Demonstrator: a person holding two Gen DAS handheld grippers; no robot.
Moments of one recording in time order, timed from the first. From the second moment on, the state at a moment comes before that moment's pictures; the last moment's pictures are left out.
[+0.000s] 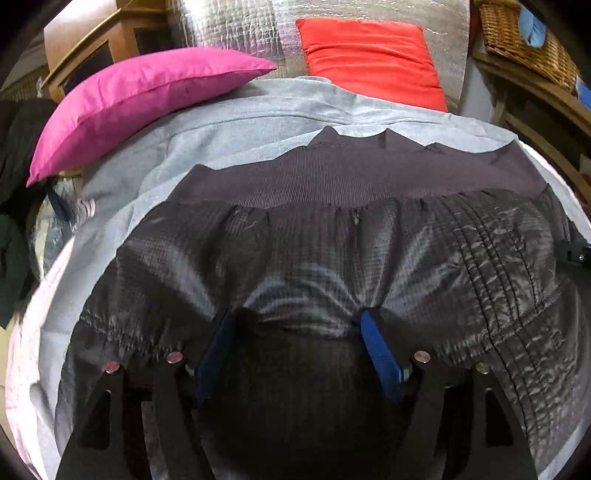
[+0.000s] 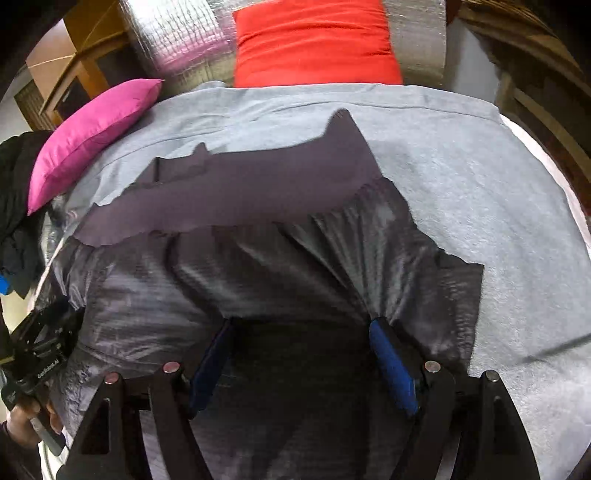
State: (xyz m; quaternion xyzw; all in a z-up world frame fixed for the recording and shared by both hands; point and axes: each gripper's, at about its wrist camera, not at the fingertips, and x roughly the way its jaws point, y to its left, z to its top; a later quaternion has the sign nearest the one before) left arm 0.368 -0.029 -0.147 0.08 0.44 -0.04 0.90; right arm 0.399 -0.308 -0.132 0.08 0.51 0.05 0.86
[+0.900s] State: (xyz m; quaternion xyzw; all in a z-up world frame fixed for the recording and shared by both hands) left arm 0.280 0.036 -0.149 0.05 0.40 0.05 0.92; right arm 0.277 -0.231 -0.132 -0.05 0.41 -0.02 0.91
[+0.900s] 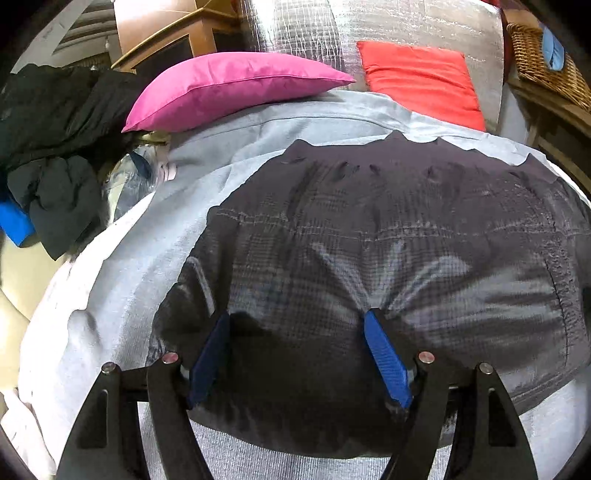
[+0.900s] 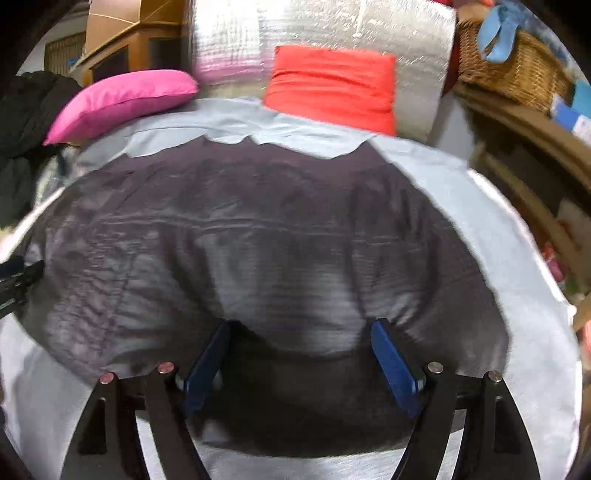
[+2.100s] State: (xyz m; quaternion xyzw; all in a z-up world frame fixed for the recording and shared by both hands) left arm 0.268 -0.002 -0.103 0.02 0.36 0.02 0.93; right arm 0.343 -0.219 -0.091 -0.03 0.43 -0.01 0.90
